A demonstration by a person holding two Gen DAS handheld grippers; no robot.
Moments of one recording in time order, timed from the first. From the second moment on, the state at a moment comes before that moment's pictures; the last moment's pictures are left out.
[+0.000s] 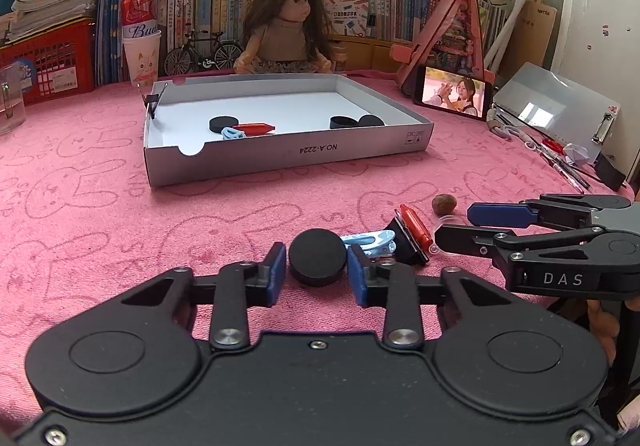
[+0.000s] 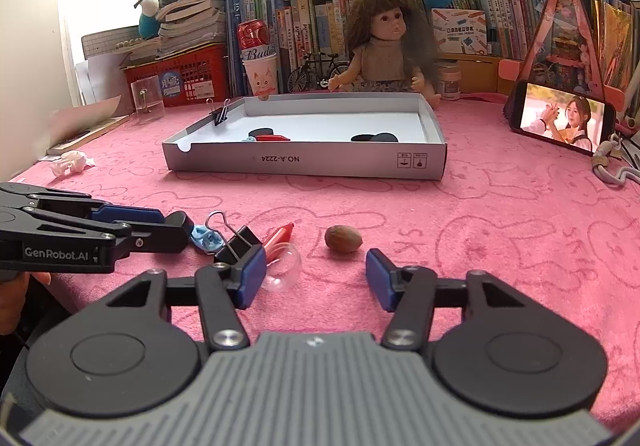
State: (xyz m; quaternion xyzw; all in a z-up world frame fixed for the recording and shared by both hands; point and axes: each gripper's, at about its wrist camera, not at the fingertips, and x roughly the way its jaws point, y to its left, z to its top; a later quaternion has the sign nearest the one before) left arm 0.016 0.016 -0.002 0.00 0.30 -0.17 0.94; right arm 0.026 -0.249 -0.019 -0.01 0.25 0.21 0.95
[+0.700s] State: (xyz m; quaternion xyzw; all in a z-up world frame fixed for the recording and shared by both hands) left arm 0.020 0.022 0.002 -0.01 0.29 -0.13 0.95; right arm 0.029 -0.253 -0.014 -0.01 0.24 0.17 0.95
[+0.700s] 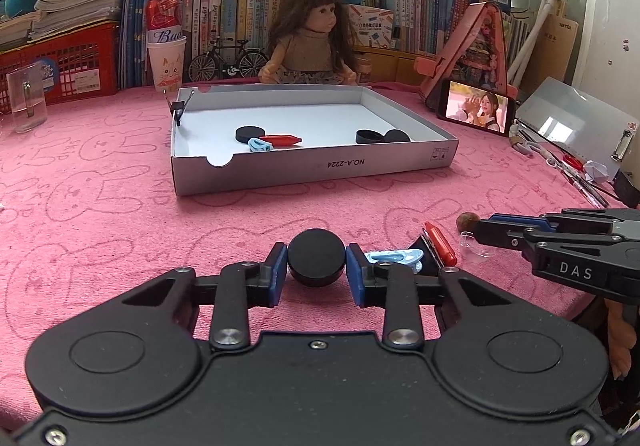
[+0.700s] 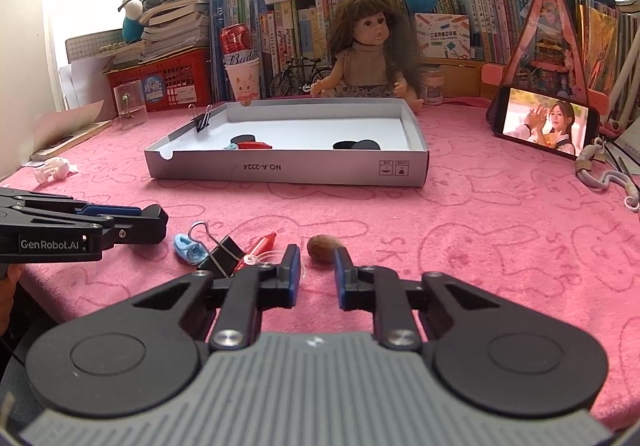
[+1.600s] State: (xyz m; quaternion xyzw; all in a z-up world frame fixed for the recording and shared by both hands) left arm 0.027 0.030 0.008 -0.03 0.28 -0.11 0.95; right arm 0.035 -0.263 -0.010 0.00 0.23 0.13 0.96
